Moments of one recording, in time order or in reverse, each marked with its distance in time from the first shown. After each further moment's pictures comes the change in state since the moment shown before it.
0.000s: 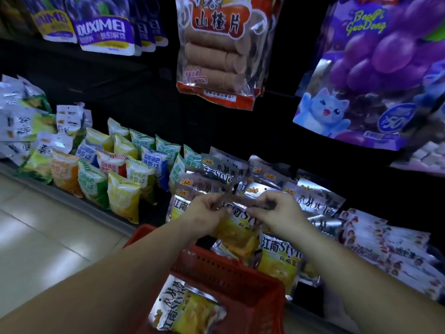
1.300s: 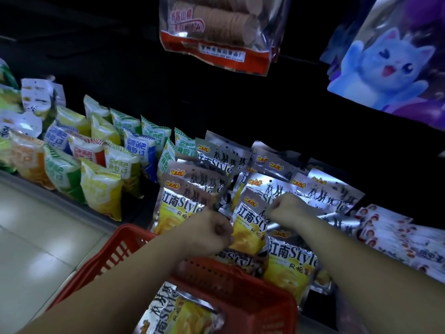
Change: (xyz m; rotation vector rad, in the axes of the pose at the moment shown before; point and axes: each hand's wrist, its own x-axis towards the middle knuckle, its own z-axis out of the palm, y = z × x) left_hand 0.050 -0.068 0.009 0.456 -0.238 0.053; right_hand 0.112 0.109 0.021 -0.550 -0.055 0.341
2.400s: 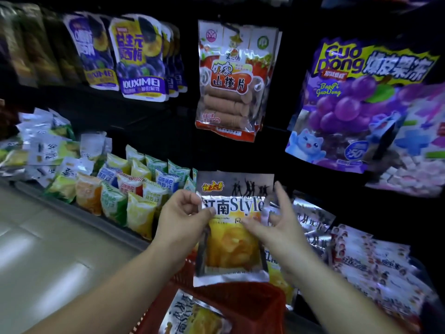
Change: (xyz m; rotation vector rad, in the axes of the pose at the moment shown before) left_hand -0.176 0.108 -0.068 -0.740 0.661 0.148; right_hand -0.265 -0.083 -0.073 1.093 0.116 -0.372
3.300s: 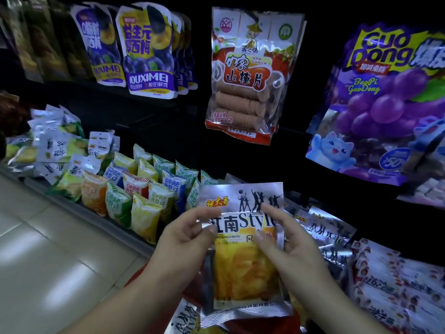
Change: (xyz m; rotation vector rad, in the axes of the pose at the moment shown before) left_hand -0.010 -0.007 -0.008 0.024 -0.133 -0.012; right_hand 0.011 0.019 -0.001 -0.170 -0.115 -0.177
